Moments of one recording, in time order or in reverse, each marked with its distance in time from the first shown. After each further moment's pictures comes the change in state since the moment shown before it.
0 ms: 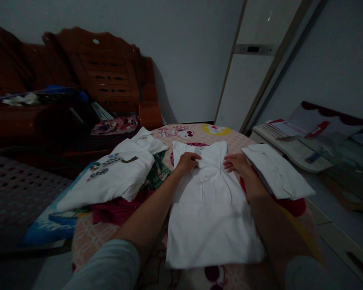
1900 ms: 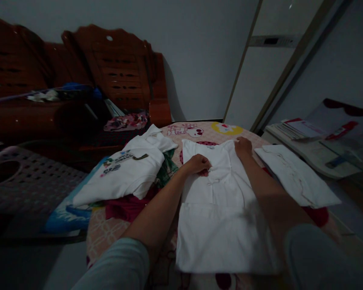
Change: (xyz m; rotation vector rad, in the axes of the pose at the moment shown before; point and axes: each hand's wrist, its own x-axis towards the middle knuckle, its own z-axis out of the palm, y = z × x) left_hand -0.005 -0.005 -0.012 -0.159 -0.403 -0.109; right_hand 0.095 -0.018 0.023 -0.944 0.293 -0.504
